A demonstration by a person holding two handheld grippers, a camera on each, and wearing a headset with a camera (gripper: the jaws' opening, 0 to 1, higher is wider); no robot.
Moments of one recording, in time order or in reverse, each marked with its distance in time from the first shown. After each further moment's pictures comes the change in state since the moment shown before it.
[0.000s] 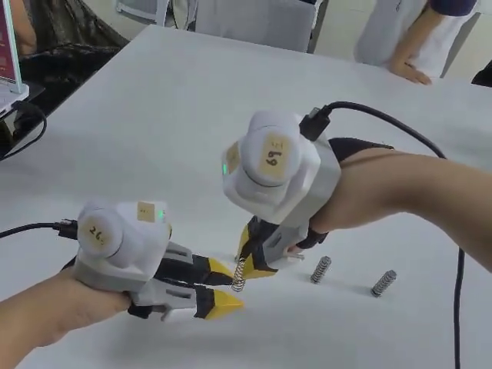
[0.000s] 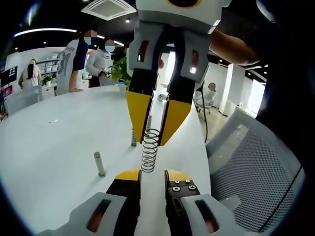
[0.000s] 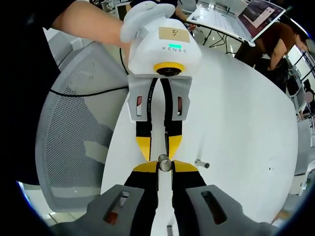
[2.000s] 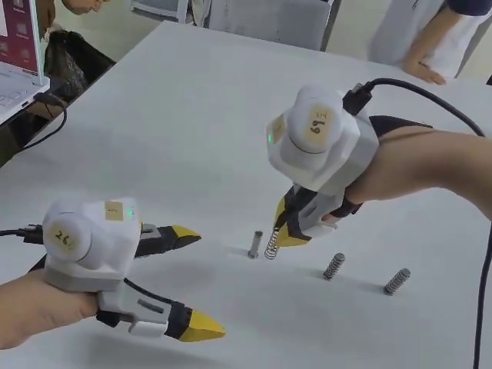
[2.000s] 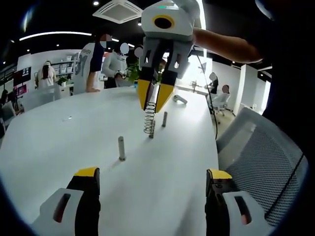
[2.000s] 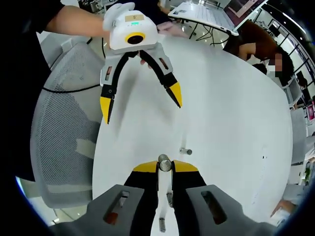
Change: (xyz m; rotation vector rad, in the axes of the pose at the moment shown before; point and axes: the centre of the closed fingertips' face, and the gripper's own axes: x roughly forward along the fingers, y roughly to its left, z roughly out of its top) left arm -0.038 0.020 -0.018 -0.015 -0.023 0.146; right arm -0.011 -0.032 -0.024 0.058 0.029 -0.063
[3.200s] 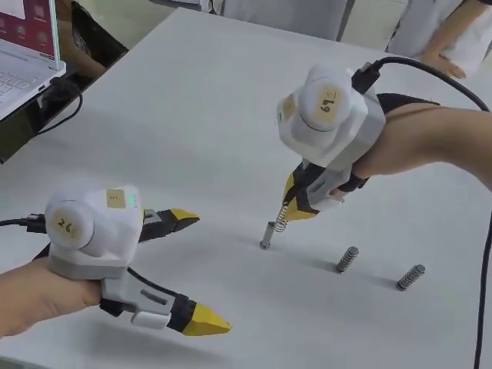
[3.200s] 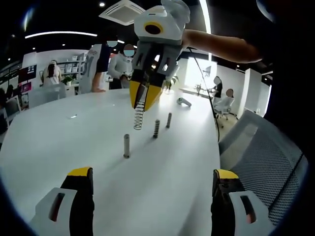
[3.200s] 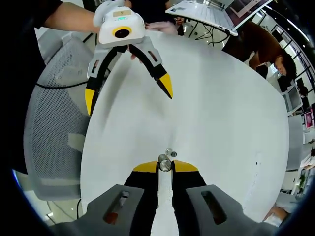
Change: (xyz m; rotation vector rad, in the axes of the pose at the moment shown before) left arm -0.008 0.006 -0.004 -0.033 -0.021 0.033; right arm 0.007 -0.026 0.001 -0.050 0.021 -0.022
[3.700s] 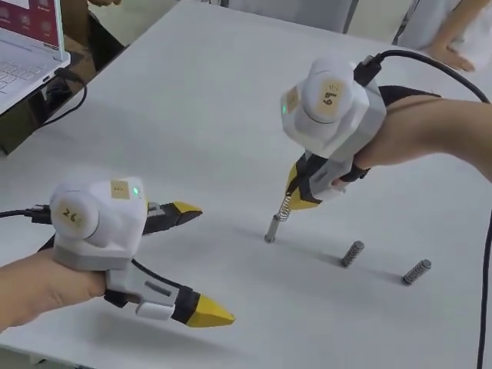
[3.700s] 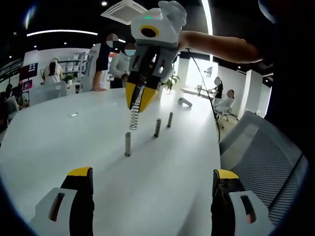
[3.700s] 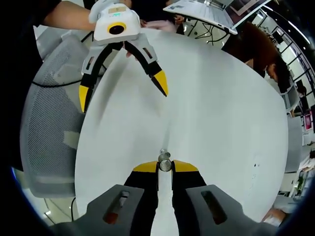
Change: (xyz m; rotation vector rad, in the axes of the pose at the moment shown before) left arm -0.001 0.002 -0.003 -0.013 0.004 0.004; right arm 0.009 -0.011 -0.002 -0.017 0.005 -0.011
